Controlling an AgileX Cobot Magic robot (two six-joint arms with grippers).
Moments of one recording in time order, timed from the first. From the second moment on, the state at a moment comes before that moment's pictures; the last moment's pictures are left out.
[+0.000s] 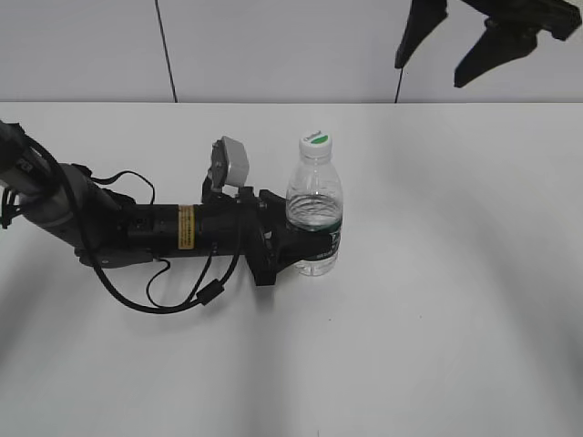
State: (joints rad) left arm -0.37 2.37 -1.15 1.18 -1.20 -0.60; right arm 0.37 1.76 -1.69 0.18 1.21 0.35
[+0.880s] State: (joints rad) left arm -0.37 2.37 -1.15 1.18 -1.20 -0.60; right arm 0.55 1.98 -1.87 0.19 1.21 0.49
